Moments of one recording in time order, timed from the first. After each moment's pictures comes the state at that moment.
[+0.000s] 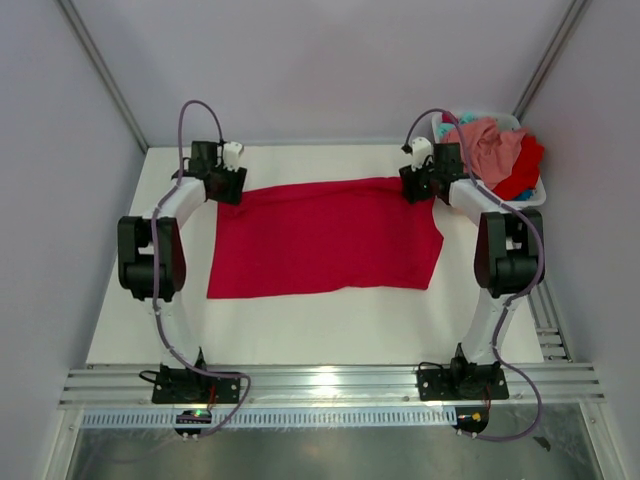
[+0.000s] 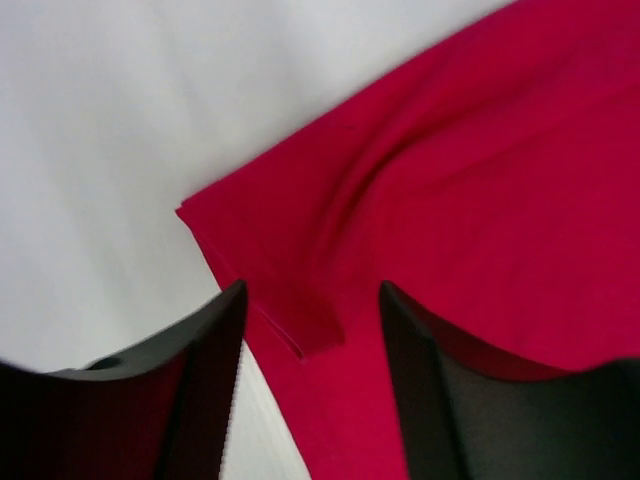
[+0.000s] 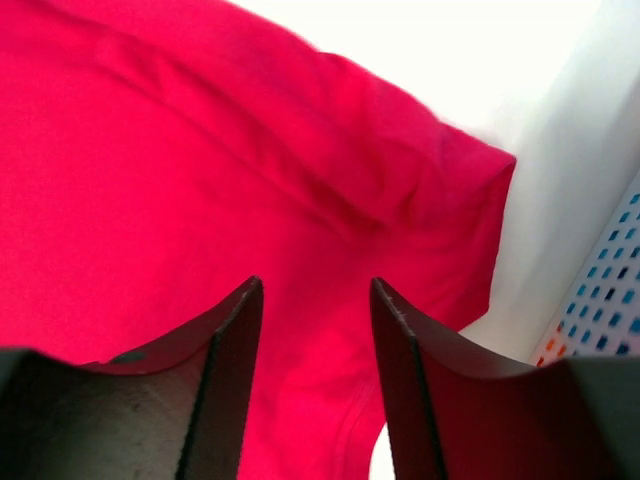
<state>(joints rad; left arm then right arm) -0.06 1.99 1.52 -0.38 0.13 0.23 0.06 1.98 1.43 -0.20 -0.27 -0.34</state>
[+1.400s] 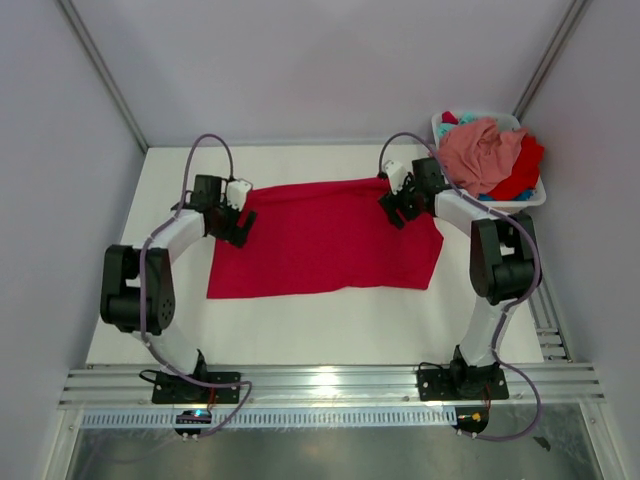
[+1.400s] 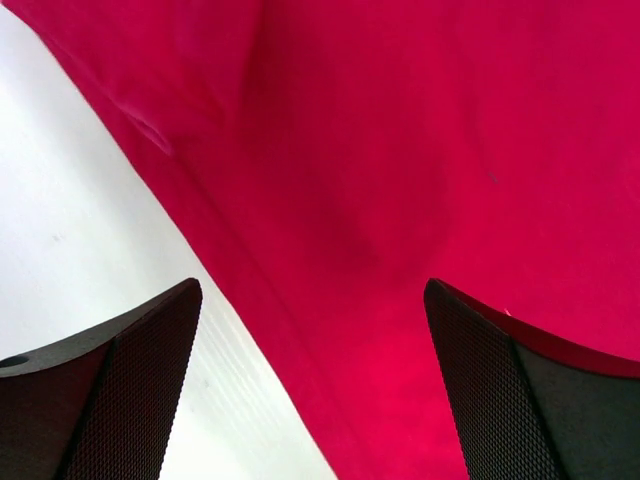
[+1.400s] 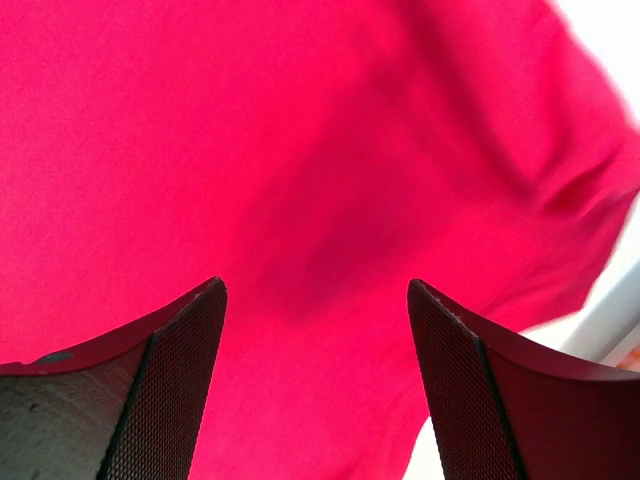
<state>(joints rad) -0.11 1.67 1.09 -0.40 0.14 0.36 0.16 1.88 1.26 -0.29 -0.24 -0.56</state>
